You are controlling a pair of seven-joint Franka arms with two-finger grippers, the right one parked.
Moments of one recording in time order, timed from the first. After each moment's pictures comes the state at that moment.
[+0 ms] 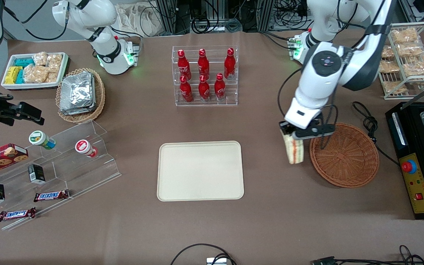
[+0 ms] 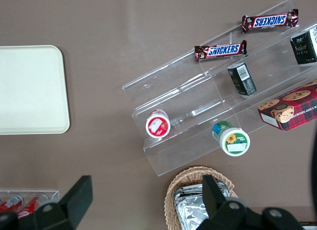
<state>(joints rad) -0.52 0.08 0.05 -2.07 0.11 2.27 -0.65</state>
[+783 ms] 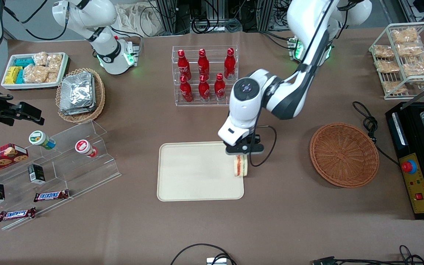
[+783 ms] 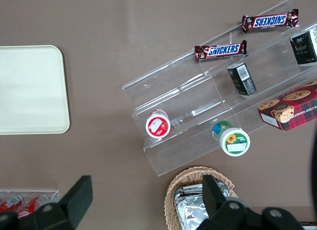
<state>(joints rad) -0.72 0.54 0.05 -1.62 0.11 2.27 -0.76</state>
